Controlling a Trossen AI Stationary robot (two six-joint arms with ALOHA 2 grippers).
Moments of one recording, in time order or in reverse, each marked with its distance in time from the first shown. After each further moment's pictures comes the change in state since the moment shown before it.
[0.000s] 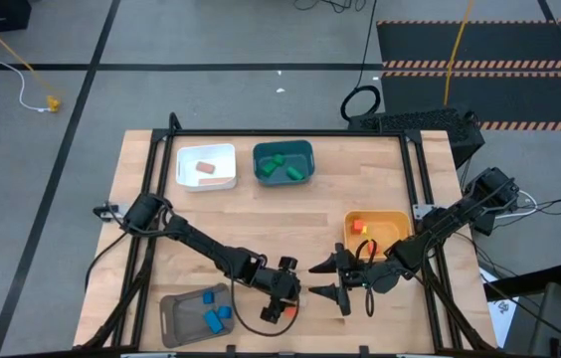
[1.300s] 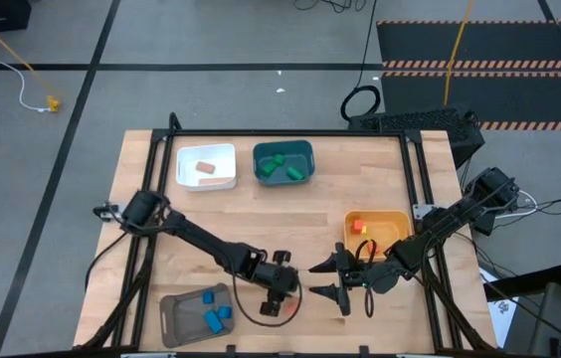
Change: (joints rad) left arm 0.032 -0.024 0.000 -0.105 -0.001 -0.104; right arm 0.000 -0.001 0.000 -0.018 0.002 -0.013
